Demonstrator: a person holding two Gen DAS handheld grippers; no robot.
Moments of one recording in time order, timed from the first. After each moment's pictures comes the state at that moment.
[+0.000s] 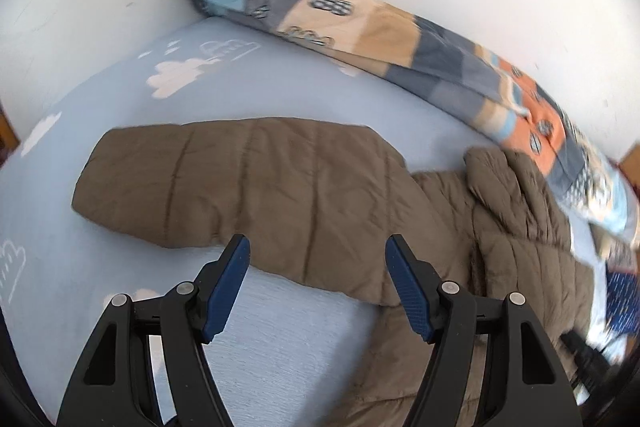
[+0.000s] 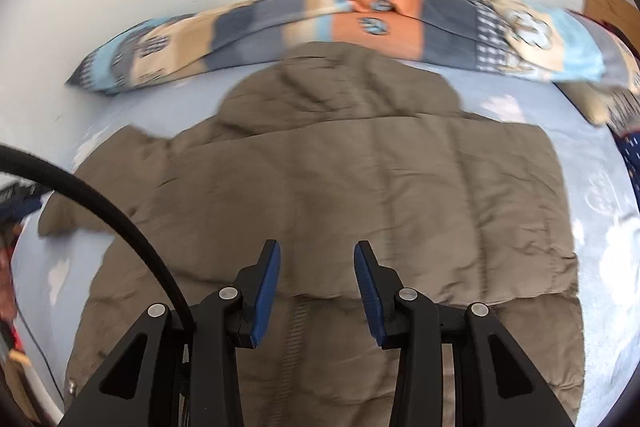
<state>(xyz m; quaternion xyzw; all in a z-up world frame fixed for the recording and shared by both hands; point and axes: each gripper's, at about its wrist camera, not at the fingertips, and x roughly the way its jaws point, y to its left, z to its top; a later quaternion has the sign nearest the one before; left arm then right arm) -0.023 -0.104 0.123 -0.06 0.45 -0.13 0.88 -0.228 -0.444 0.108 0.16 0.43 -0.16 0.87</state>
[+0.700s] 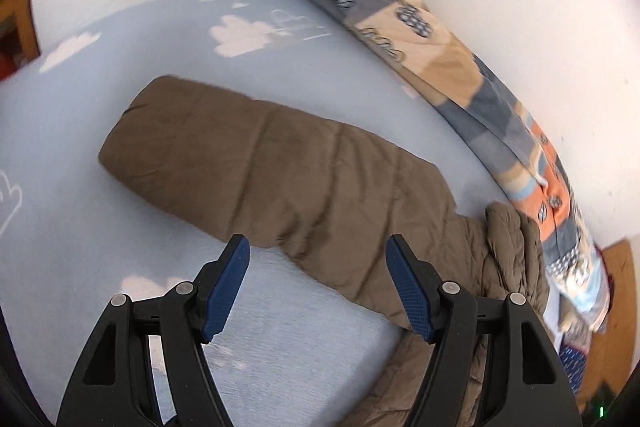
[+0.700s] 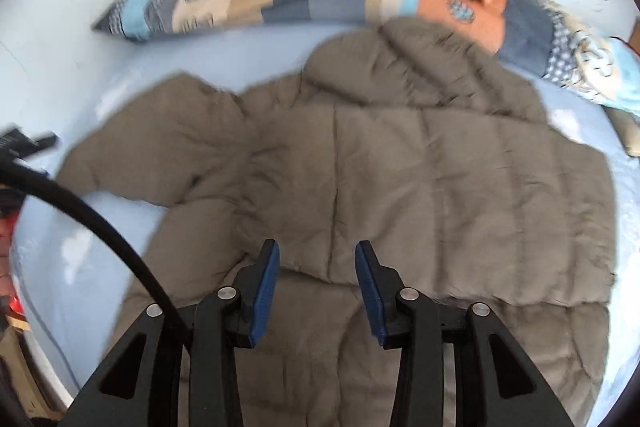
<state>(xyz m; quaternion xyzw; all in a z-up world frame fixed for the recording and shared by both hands) 0.012 -0.017 0.104 -0.19 0.50 -0.09 0.84 -0.178 -0.374 0.114 0.14 0.48 -0.12 0.86</state>
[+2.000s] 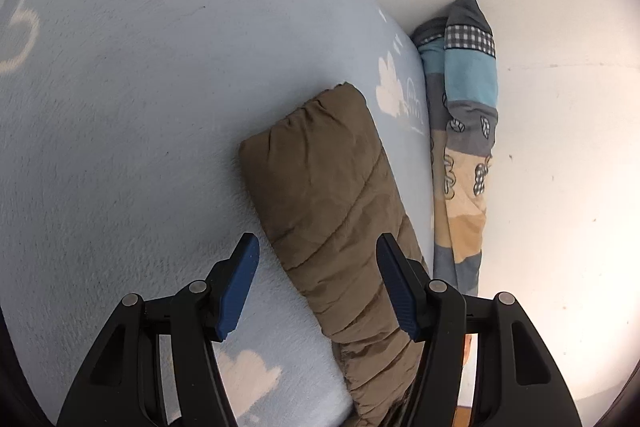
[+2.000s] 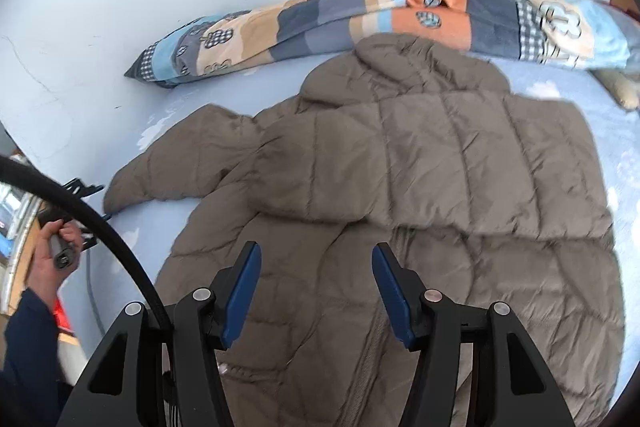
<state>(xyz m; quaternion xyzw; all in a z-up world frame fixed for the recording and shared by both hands) 0.015 0.145 0.006 -0.53 0.43 -0.01 0.73 -0.264 -0.391 0.125 0.19 0.41 -0.09 0.89</state>
